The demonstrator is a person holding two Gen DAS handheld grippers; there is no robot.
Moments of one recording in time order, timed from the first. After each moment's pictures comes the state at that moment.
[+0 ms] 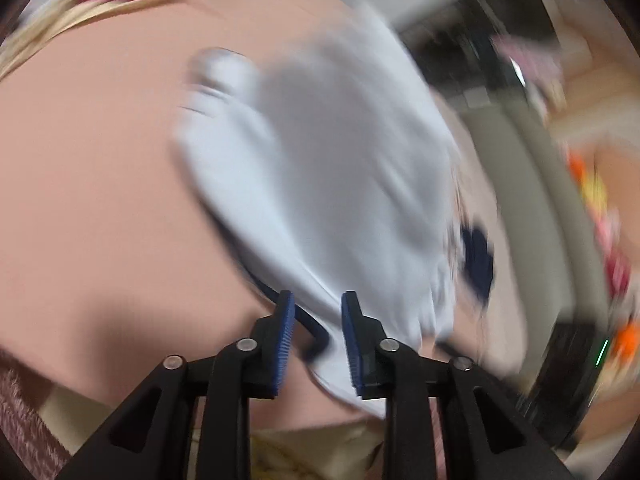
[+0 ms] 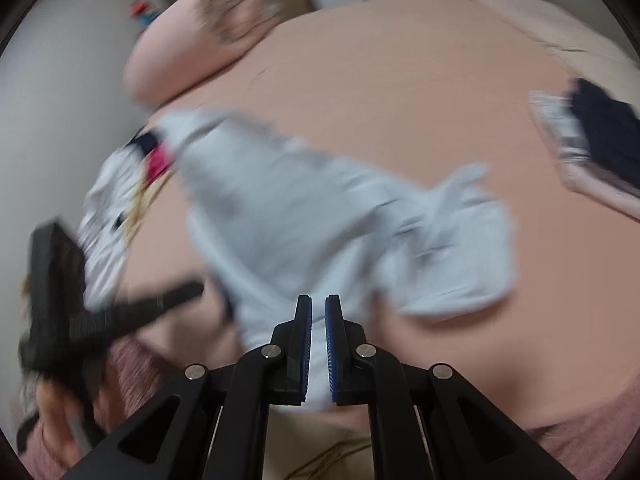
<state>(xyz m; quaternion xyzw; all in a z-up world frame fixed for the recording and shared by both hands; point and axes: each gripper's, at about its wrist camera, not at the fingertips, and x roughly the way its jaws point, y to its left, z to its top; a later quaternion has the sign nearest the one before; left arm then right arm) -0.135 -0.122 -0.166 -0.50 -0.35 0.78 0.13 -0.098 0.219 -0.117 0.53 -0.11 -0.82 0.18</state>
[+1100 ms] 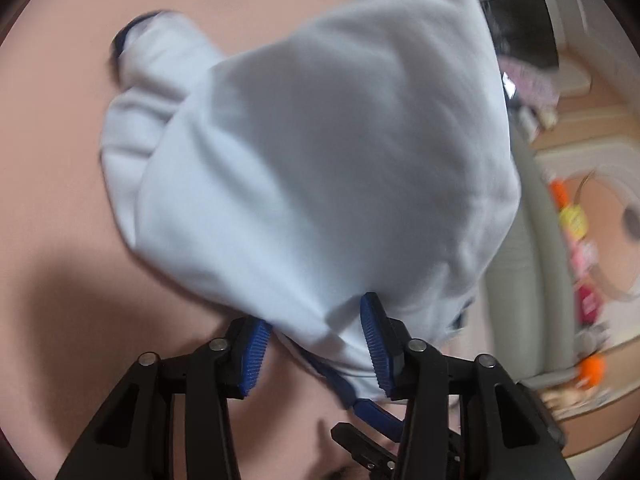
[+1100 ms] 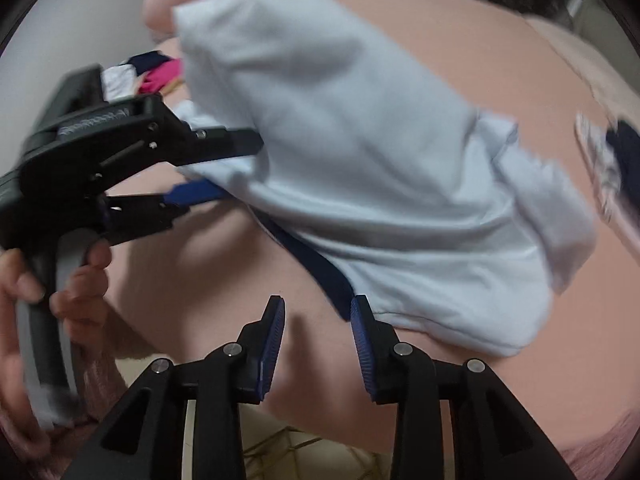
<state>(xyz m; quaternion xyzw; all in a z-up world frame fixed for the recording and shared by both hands) -0.168 -0.111 -0.191 -0.51 -0.35 0.76 0.19 -0.105 0.178 -0.166 0.56 -0.01 -0.81 0.15</state>
